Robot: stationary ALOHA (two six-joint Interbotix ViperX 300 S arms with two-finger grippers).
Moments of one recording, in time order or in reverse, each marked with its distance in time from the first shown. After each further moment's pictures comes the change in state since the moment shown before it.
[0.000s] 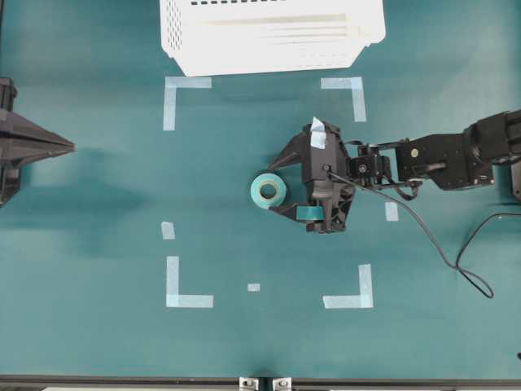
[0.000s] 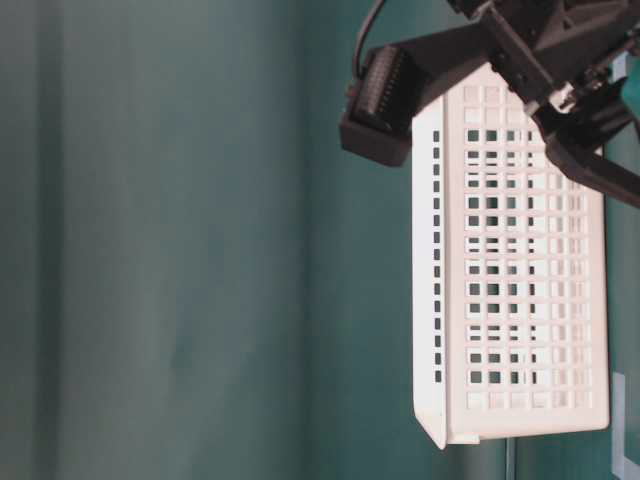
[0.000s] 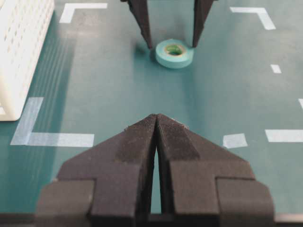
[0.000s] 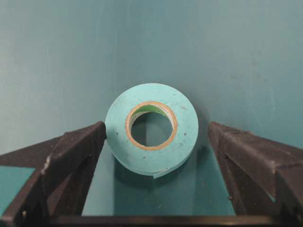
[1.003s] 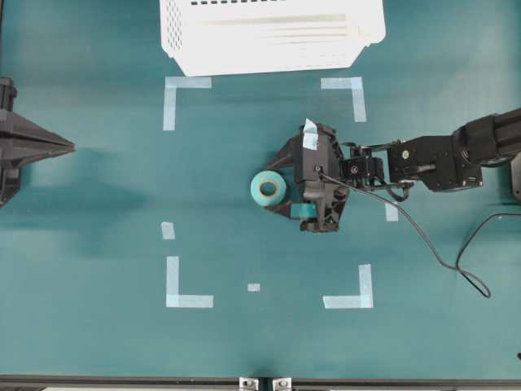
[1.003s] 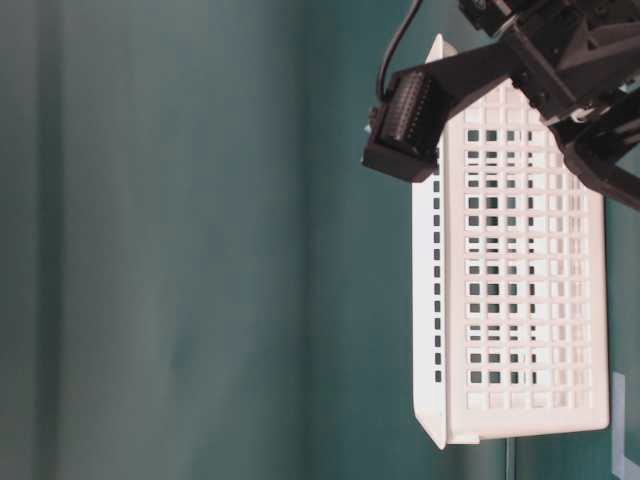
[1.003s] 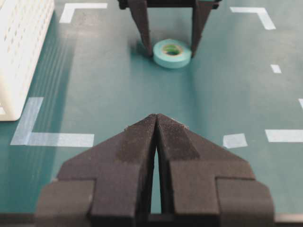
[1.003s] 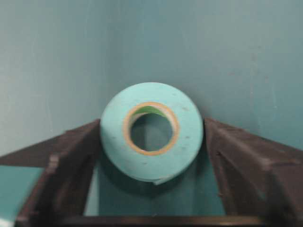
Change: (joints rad) left arm 0.000 0.000 0.000 -0.002 0.000 0.000; right arm 0.000 0.031 -0.029 0.015 0.044 -0.002
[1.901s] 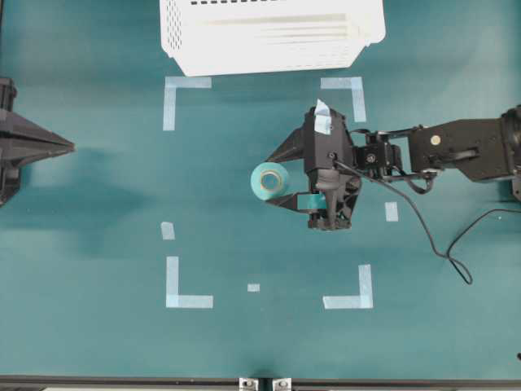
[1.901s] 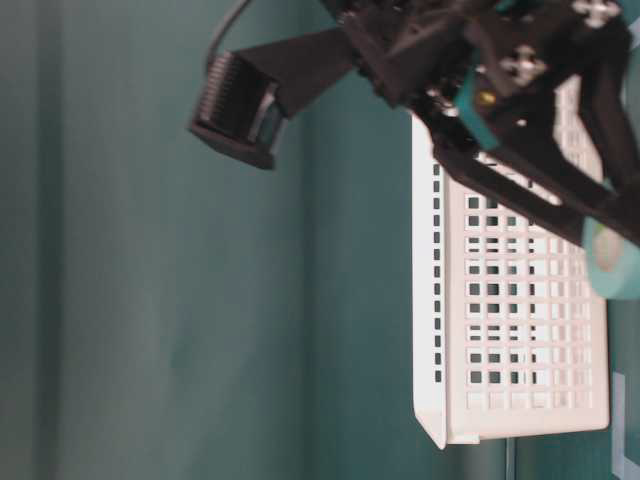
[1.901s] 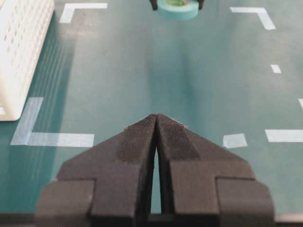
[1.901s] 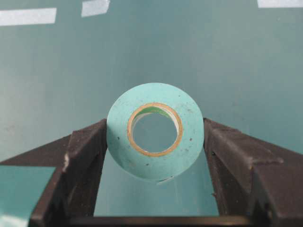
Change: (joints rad) left arm 0.000 0.000 0.000 0.000 0.000 0.000; right arm 0.003 -0.245 -0.006 -0.003 0.187 0.000
